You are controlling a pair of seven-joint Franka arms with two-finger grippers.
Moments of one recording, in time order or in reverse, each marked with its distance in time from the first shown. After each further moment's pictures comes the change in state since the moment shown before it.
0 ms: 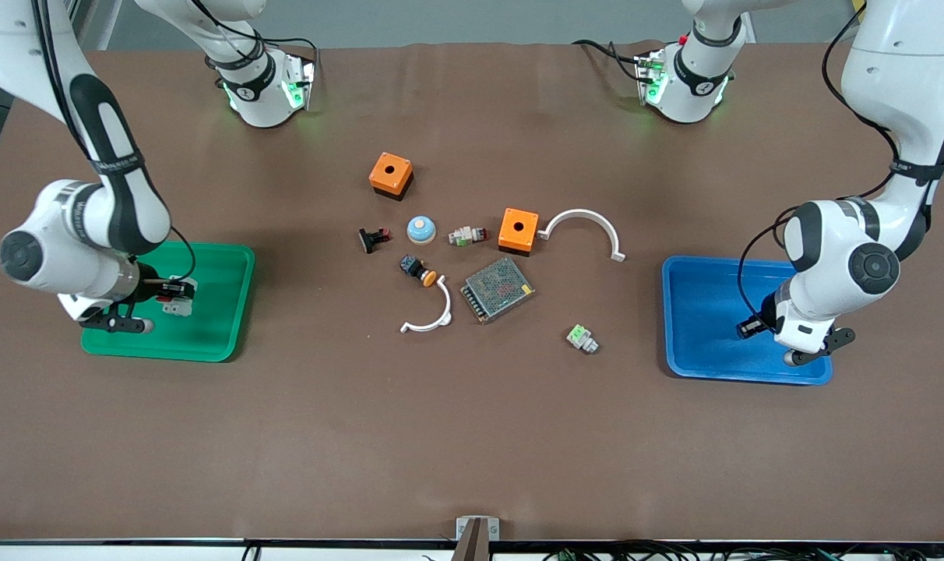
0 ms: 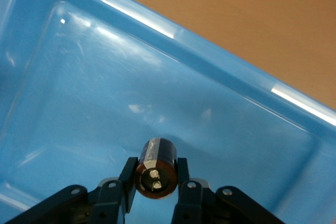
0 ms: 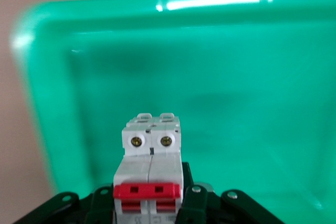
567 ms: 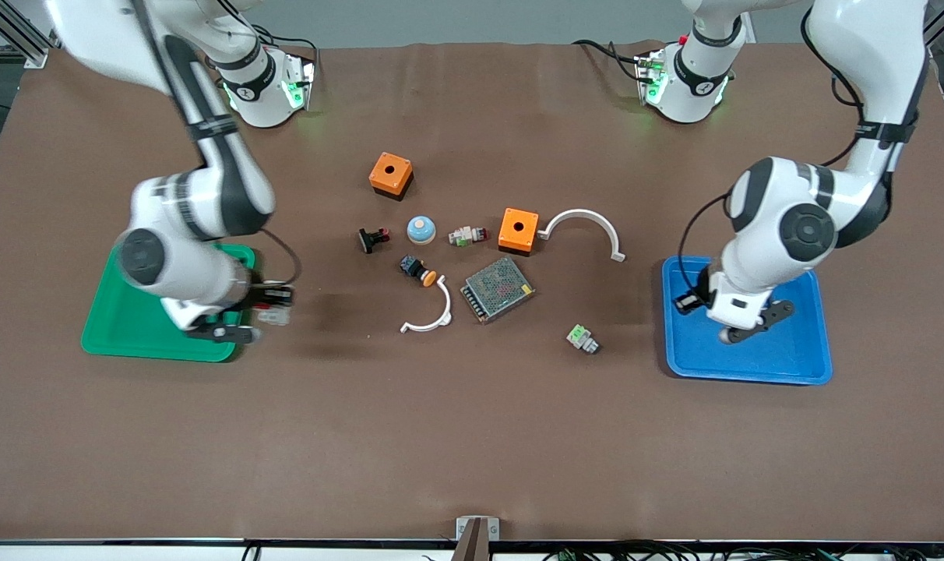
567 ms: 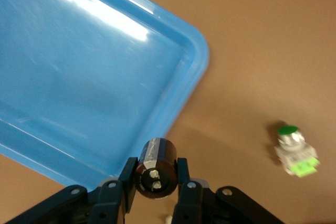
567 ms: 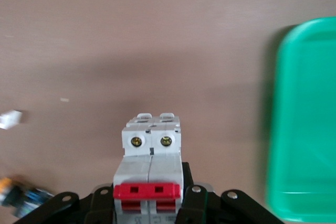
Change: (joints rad) left arm -0.025 -0.131 -0.245 0.000 0.000 -0.175 -0.290; right arm 0.400 0.014 0.008 0.069 0.103 0.061 0.416
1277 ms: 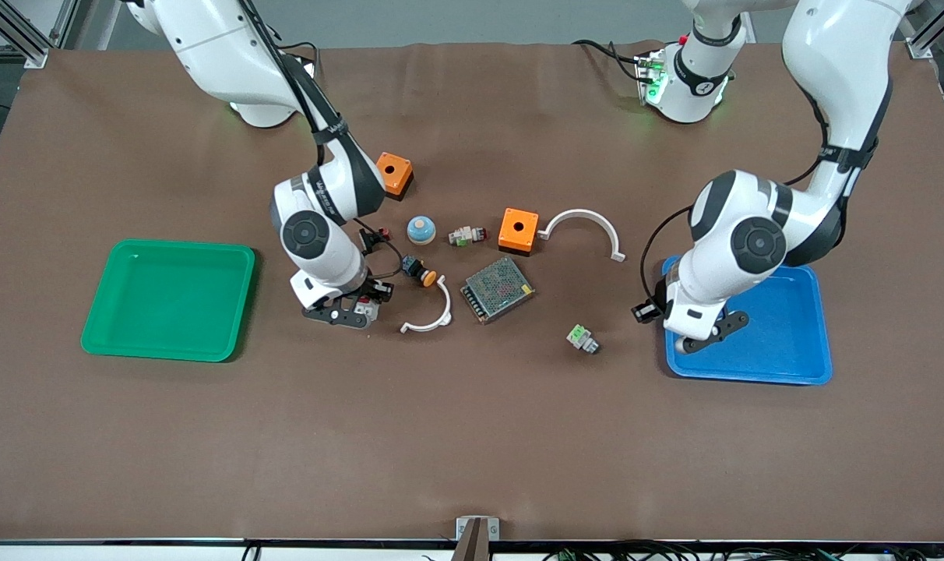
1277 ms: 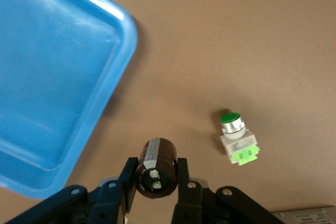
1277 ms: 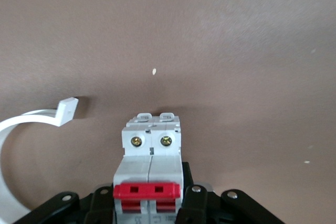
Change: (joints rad) left arm -0.064 0.143 -0.025 0.145 0.000 0.004 -0.060; right arm 0.238 0.175 -0.005 -0.020 0.000 0.266 0.283
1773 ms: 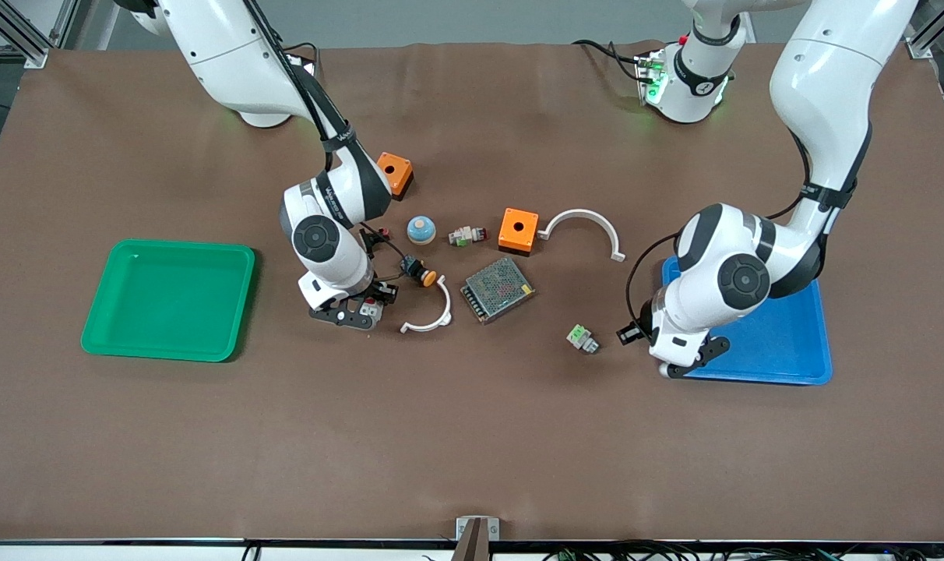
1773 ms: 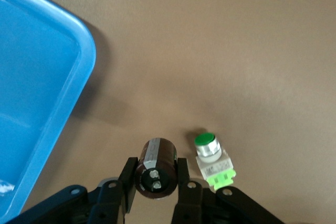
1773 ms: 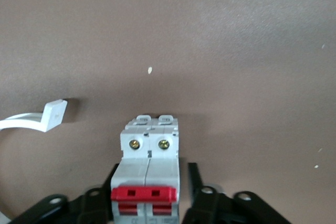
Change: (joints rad) left arm -0.017 0.128 0.008 0.131 0.000 0.004 -0.006; right arm 0.006 0.017 -0.012 0.008 0.000 0.009 0.008
